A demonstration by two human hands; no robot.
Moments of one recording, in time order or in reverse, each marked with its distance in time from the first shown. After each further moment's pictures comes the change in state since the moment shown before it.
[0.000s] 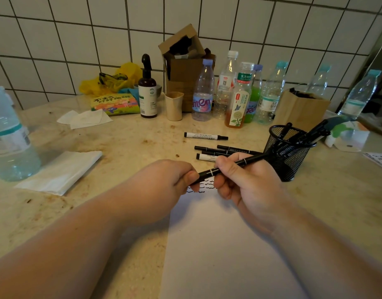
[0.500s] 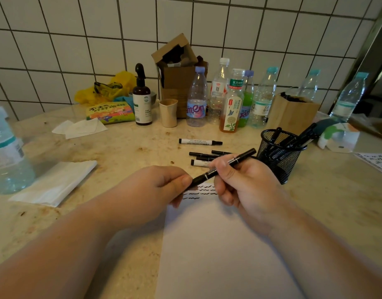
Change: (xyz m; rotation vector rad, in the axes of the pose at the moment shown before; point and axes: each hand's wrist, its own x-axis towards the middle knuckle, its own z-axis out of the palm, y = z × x) left_hand -0.003 0.000 -0.009 -0.214 -0.061 -0.032; right_hand 0.001 -0.006 -0.009 -0.042 0.008 -0.027
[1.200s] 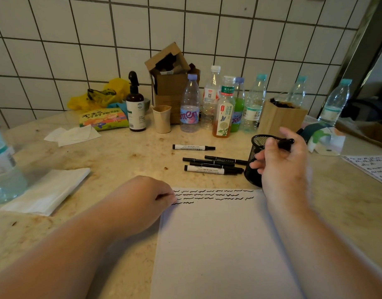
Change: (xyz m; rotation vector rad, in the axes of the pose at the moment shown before) left_hand 0.007 -0.017 0.008 0.289 0.037 -0.110; right_hand 0.022 -0.010 -0.041 -0.323 0.785 -0.209
